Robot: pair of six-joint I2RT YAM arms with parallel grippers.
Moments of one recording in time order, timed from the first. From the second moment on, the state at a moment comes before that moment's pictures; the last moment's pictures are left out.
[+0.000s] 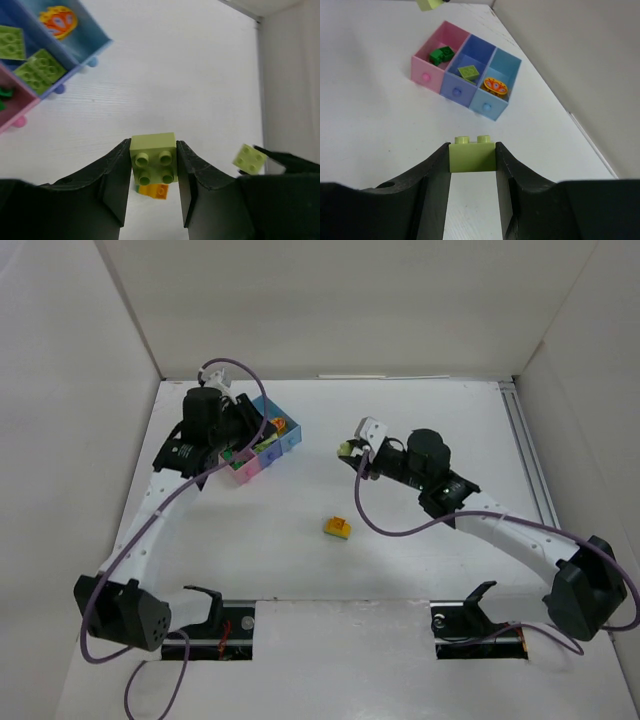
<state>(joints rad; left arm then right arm) -0.25 1.17 1.19 -0.47 0.29 -0.61 0.67 1.25 0.88 0.27 -0.36 -0.39</state>
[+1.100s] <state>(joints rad) -0.22 2.11 2.00 -0.72 -0.24 -0.61 0.54 1.43 1.05 0.15 -0.12 -0.30</state>
